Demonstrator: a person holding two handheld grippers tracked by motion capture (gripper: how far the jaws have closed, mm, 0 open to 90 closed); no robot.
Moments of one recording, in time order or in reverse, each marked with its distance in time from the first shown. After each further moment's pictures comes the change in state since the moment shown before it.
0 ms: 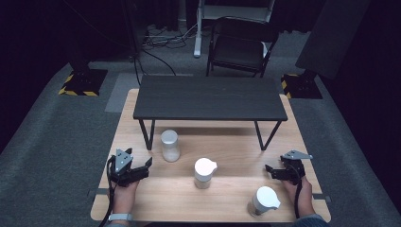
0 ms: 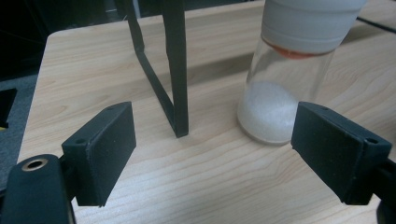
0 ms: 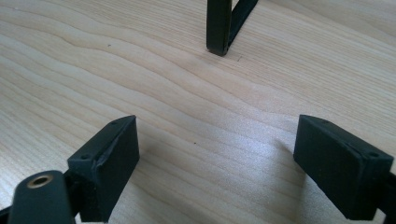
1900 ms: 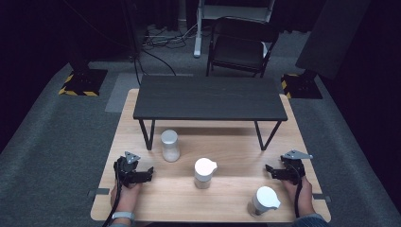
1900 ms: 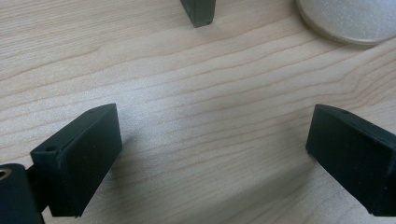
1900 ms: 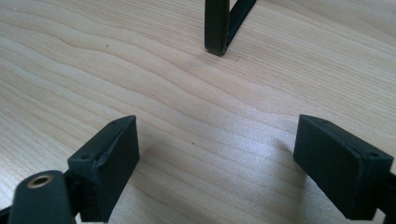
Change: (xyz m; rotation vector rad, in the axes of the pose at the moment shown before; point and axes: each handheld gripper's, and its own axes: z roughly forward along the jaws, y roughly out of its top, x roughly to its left) left arm 0.004 0.013 0.054 0.375 0.055 -0.042; right arm -0.001 0.000 0.000 0.001 -0.001 0.004
